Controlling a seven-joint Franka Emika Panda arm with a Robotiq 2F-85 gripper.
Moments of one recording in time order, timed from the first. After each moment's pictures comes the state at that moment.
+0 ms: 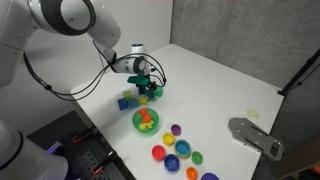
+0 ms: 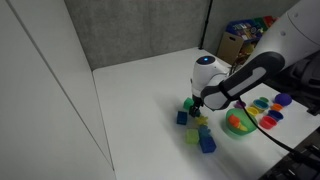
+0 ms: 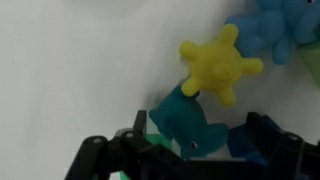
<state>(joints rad) 0.30 0.83 -0.08 -1.83 -0.21 2.62 0.09</state>
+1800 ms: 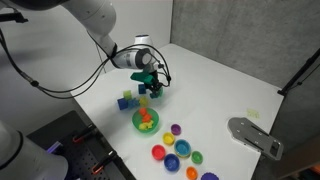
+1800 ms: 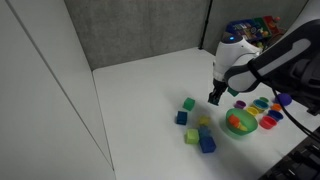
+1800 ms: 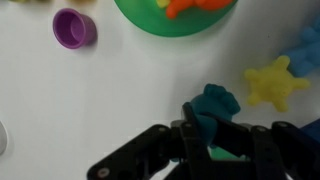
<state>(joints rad) 0.29 0.58 -0.21 -2.05 -0.24 2.60 0.17</state>
